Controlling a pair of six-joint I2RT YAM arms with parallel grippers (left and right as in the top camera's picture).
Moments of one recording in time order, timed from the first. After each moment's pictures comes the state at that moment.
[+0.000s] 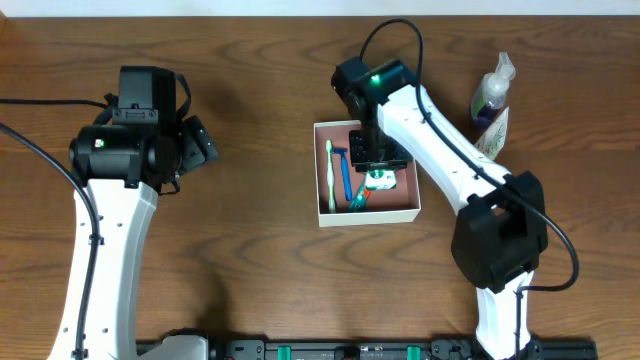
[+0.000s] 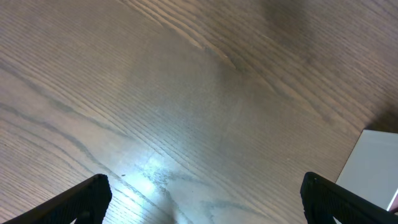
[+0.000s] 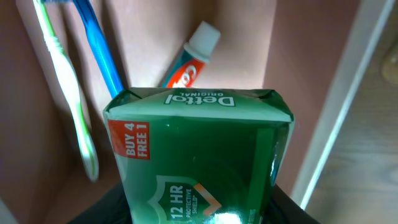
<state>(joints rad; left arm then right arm) -0.04 1.38 1.44 -1.24 -0.22 -0.52 0.55 2.11 1.87 -1.41 0.06 0.54</state>
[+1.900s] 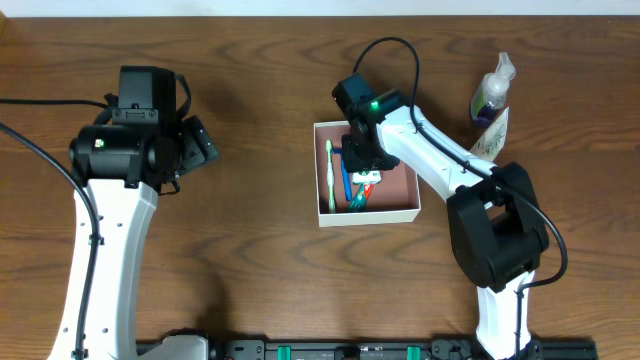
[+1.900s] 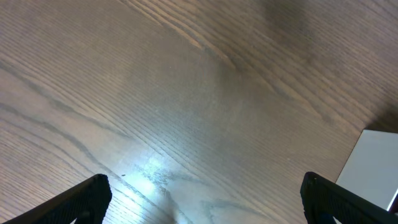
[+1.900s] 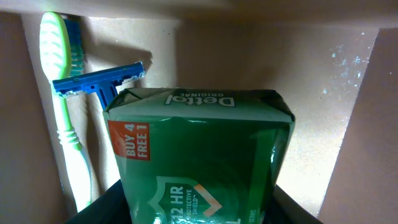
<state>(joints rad) -0.04 1.38 1.44 -1.24 -0.22 -0.52 0.53 2.11 1.62 -0.96 0.03 0.49</state>
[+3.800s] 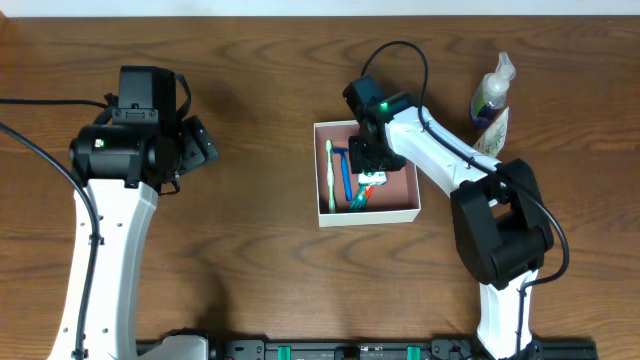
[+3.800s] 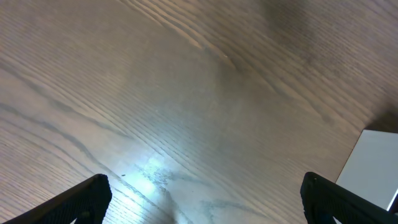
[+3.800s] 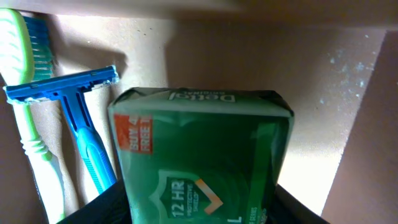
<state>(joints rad) -0.04 1.38 1.44 -1.24 -0.22 -0.52 0.50 2.11 1.56 -0.90 -0.01 0.44</state>
